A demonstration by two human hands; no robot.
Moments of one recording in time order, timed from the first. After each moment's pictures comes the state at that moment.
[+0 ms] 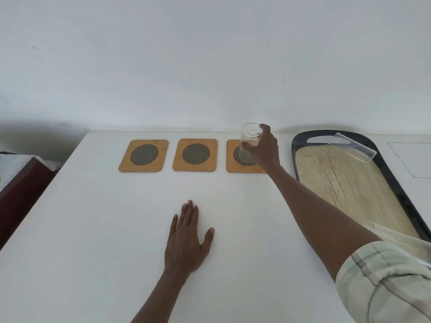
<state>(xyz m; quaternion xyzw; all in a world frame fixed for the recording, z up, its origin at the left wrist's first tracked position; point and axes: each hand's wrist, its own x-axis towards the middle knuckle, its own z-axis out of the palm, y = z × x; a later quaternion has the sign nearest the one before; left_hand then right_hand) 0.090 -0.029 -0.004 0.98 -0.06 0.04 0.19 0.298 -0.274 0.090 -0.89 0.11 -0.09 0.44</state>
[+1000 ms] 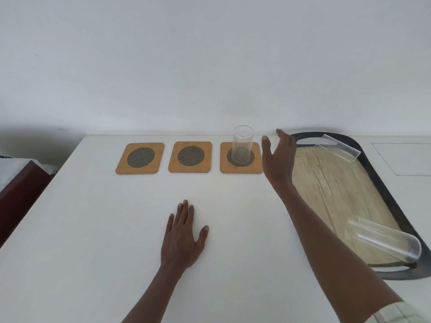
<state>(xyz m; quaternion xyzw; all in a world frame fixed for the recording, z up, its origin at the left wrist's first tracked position) 0.090 -0.028 -0.004 0.98 -0.06 0.04 0.19 0.226 -0.298 0.111 -0.85 0.10 -0.32 0.41</state>
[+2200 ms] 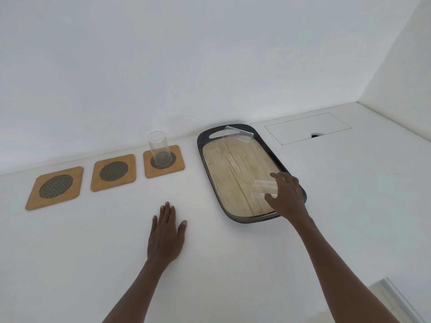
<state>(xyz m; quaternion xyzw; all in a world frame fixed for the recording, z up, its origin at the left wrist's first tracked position) 0.071 -0.146 -0.008 0.96 -0.19 0.00 0.21 -0.016 -0.491 0.085 -0.94 0.24 -0.13 0.21</state>
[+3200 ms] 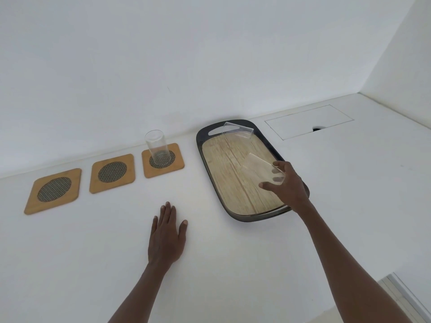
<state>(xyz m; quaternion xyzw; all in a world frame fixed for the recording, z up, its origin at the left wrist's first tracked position) 0.070 -0.145 -0.008 0.96 -0.19 0.01 0.21 -0.003 -0.496 0.106 -0.84 0.25 -0.15 0.45</state>
